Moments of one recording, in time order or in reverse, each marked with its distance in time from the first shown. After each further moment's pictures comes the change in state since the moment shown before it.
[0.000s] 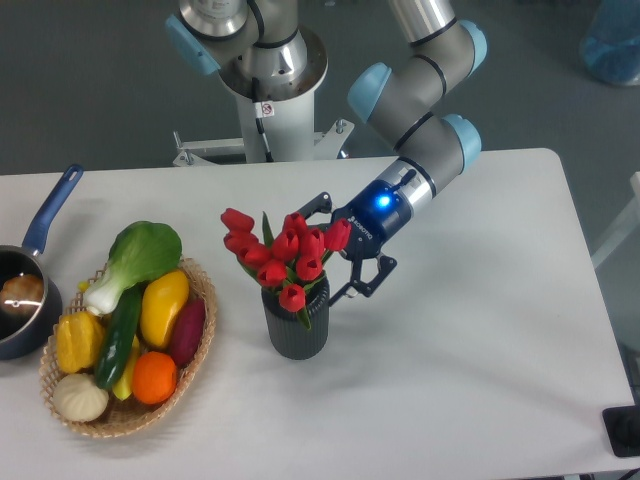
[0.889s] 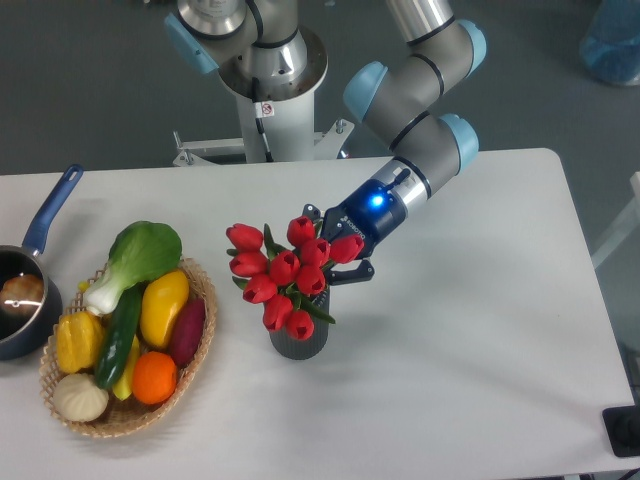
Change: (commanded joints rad) arm -0.028 0.006 0.006 0.002 0.002 -0.003
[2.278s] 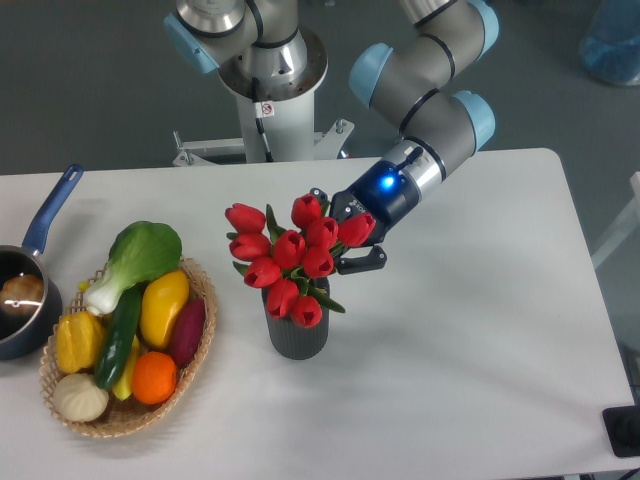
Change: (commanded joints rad) arm -0.008 0.045 0.074 0.002 -0.009 -0.077
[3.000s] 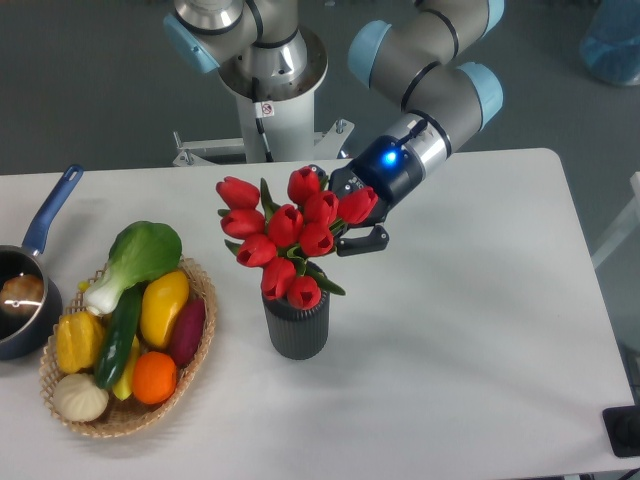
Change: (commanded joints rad) arm -0.003 0.034 0.021 0.000 -0.006 -0.038
